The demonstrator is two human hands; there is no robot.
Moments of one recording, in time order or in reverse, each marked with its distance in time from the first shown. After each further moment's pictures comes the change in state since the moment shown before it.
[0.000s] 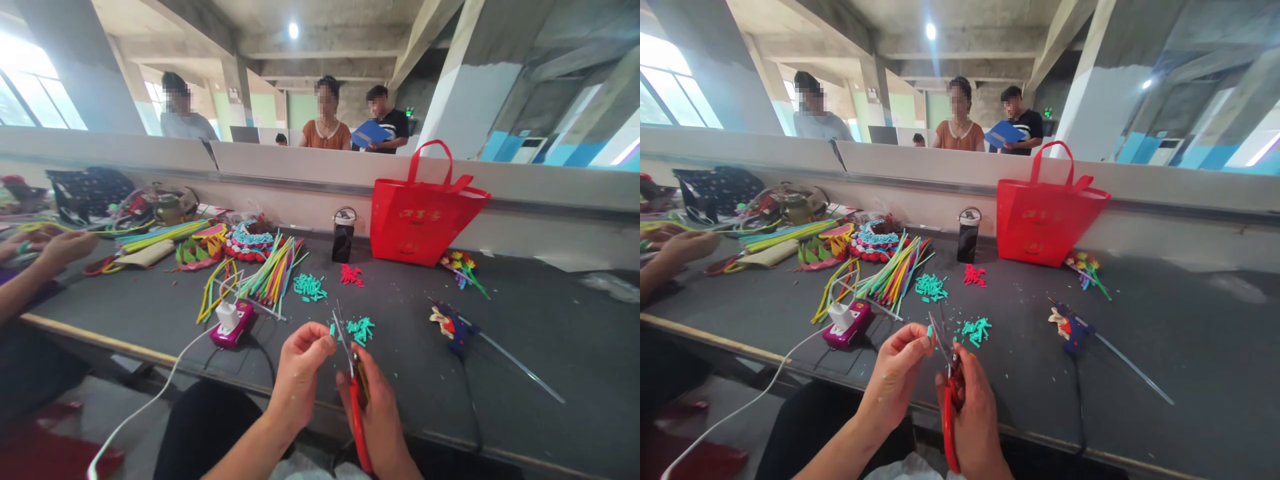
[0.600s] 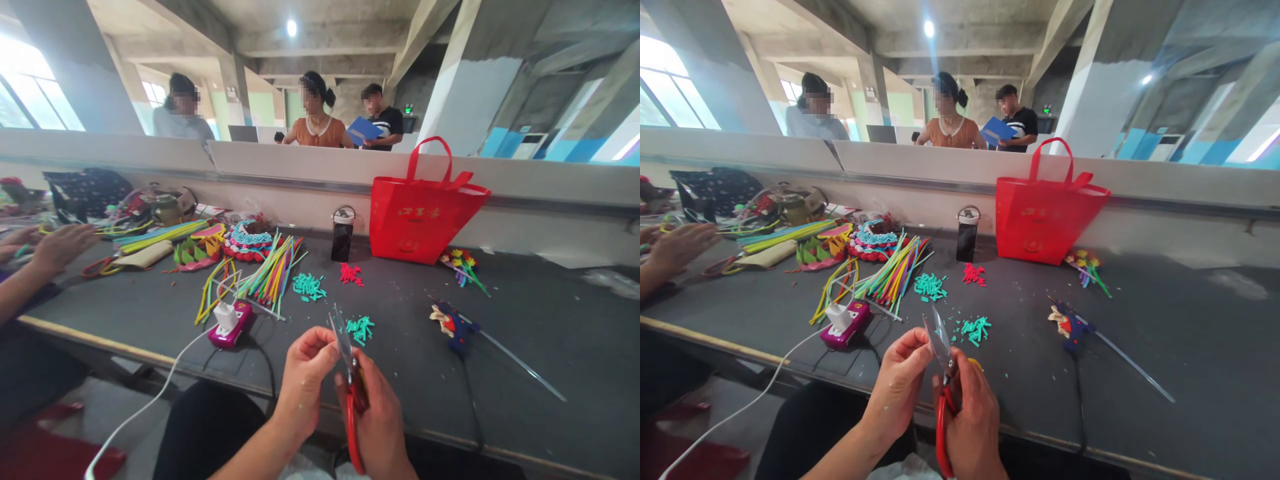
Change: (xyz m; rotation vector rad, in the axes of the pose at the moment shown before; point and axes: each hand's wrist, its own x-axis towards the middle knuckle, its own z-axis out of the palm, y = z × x) left_hand -0.005 -0.009 0.007 -0.035 -0.013 -0.064; right_hand -0.002 -0.005 0.000 -0.205 0.123 -0.175
